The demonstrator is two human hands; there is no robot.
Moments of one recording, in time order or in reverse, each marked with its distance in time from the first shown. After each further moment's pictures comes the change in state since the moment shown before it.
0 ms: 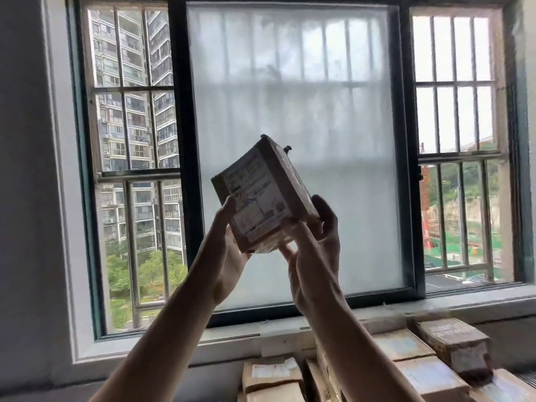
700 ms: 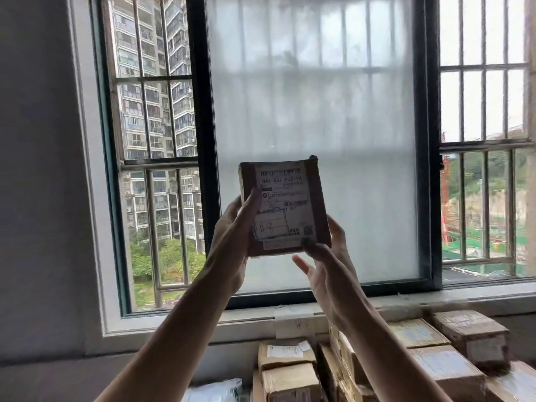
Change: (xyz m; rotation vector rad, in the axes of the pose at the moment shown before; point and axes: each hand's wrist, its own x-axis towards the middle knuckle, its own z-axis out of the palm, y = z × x) left_hand -0.018 0.001 -0.015 0.215 0.111 0.063; right_hand -0.031 0.012 -0.029 -0.300 -0.251 0.162
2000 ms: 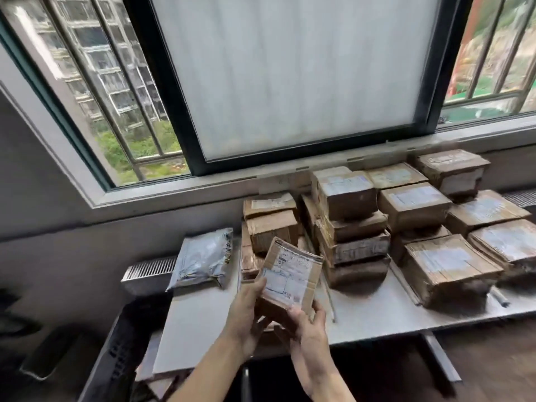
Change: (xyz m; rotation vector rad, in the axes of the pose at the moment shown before) left_hand -0.249 -0.278 -0.010 -0.138 0.269 -1.011; right_hand -0.296 0.220 -0.053 0.359 0.609 0.840
